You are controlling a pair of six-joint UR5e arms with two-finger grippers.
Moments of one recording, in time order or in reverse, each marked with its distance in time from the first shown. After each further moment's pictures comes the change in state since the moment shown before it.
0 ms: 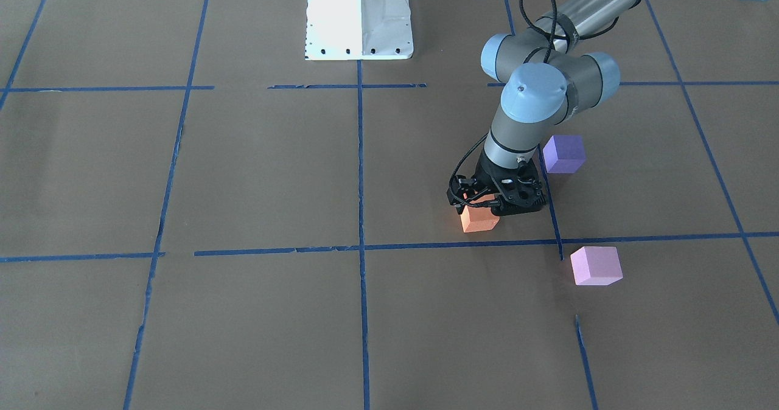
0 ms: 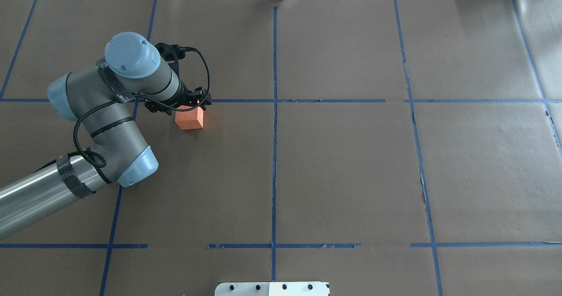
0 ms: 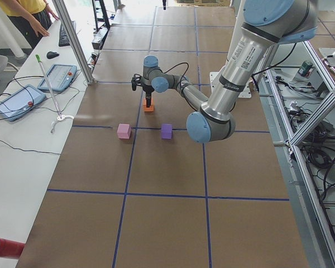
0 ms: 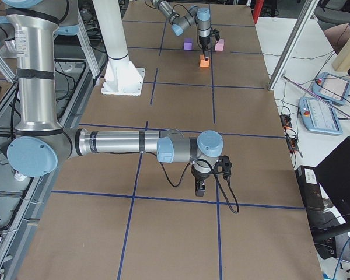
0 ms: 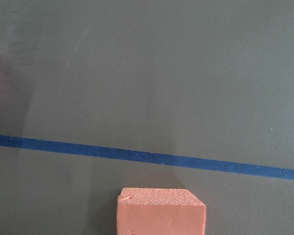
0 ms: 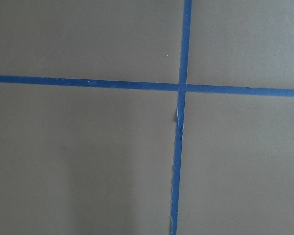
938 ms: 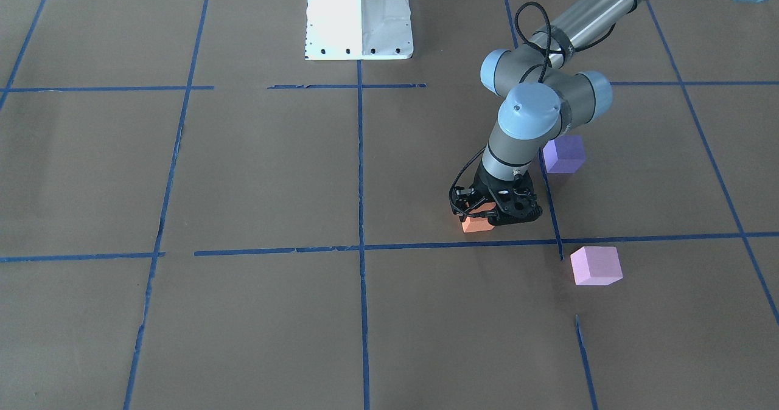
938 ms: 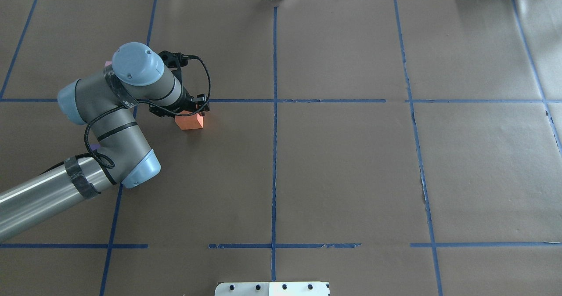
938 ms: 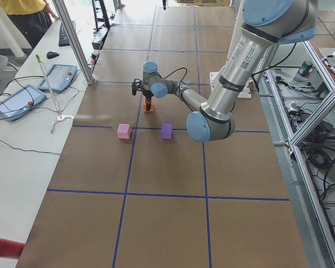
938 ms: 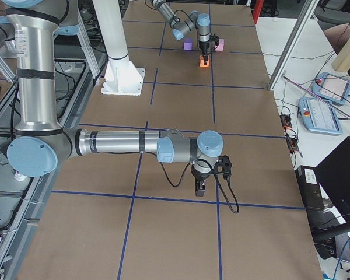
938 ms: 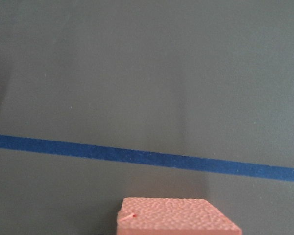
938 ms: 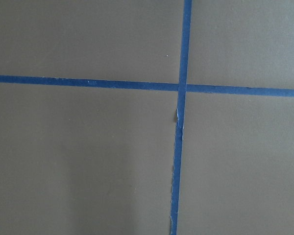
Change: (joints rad) left arm 0.009 -0.003 0.067 -0.071 0.000 0.002; right arm 0.000 0.000 0.000 0.000 0.000 0.000
